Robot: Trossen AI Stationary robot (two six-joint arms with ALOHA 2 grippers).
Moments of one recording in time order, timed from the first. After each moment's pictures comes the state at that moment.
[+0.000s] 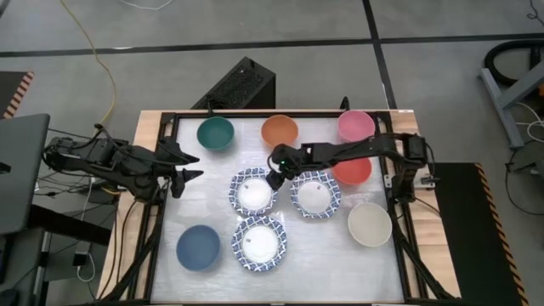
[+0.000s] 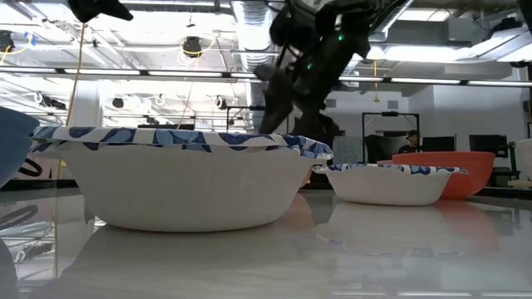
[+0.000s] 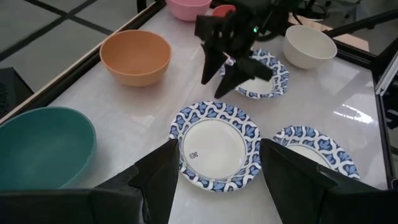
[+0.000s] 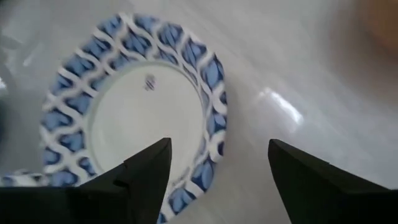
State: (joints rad) left arm -0.25 0.71 1.03 -0.86 -0.45 -0.49; right arm -0.12 1.79 1.26 -0.36 0.05 0.67
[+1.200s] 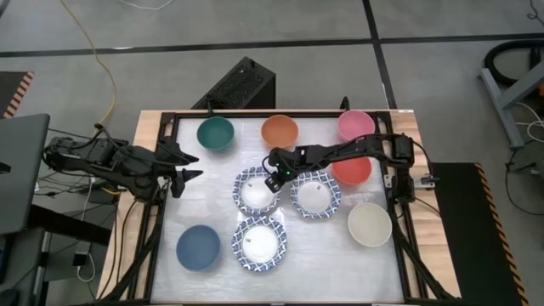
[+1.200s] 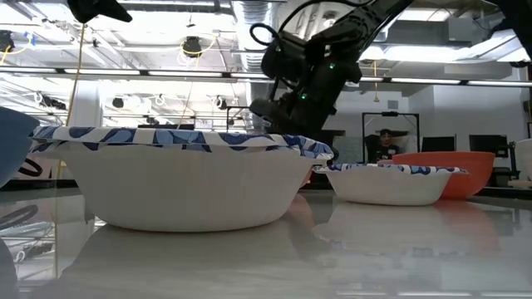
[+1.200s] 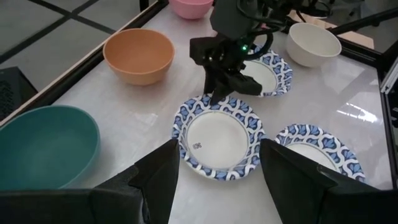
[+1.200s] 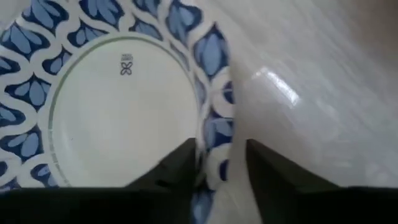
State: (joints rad) left arm -0.25 0.71 1.03 -0.87 -0.46 -0.49; right arm -0.14 1.90 1.26 -0.34 -0.01 0.65
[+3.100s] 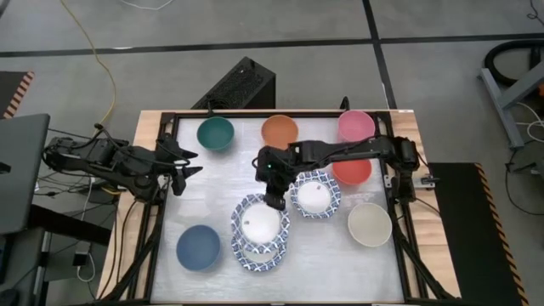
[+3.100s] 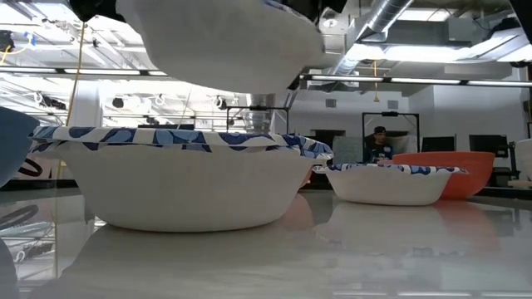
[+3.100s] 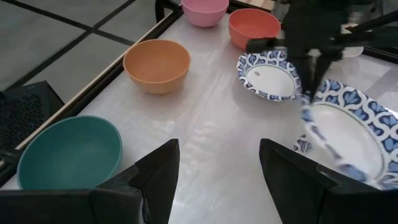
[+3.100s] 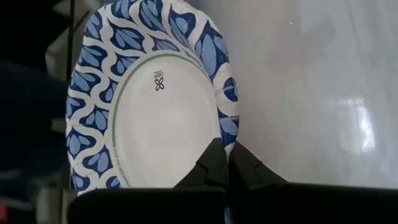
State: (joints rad) left arm -0.25 0.71 1.03 -0.88 -0.53 -0.43; right arm 0.00 1.87 1.67 -0.71 -0.40 0.26
